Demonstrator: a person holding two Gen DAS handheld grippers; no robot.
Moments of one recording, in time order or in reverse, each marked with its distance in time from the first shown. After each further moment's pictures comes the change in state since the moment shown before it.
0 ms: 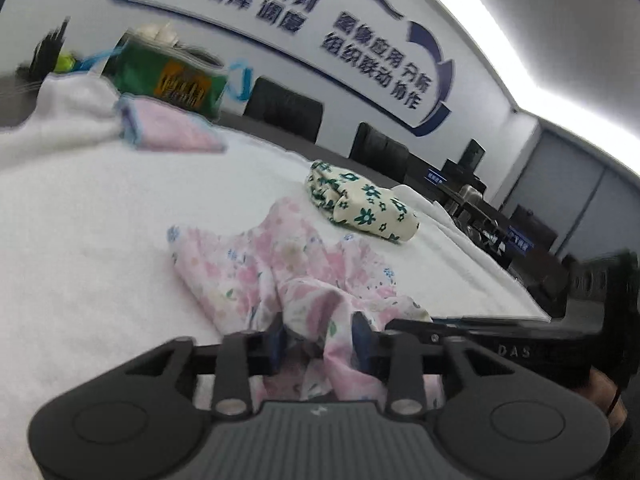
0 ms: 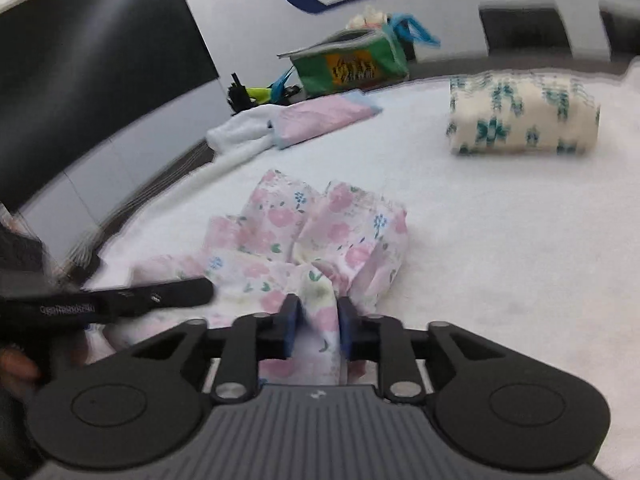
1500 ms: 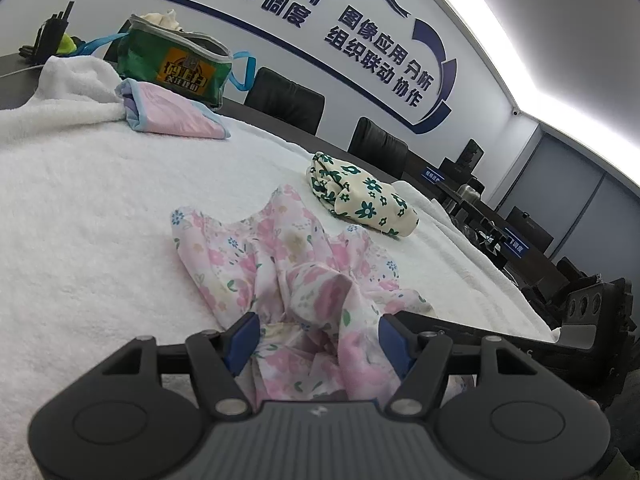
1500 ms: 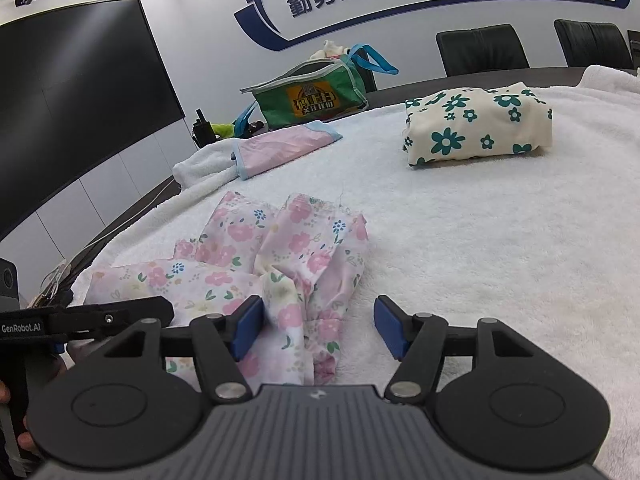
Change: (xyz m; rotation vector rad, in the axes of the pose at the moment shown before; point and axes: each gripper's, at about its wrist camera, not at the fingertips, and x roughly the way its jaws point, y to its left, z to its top) left arm 0.000 0.009 -0.003 -0.057 0.026 -0.029; right arm -0.003 -0.013 -0.019 0.117 -0.110 -0.035
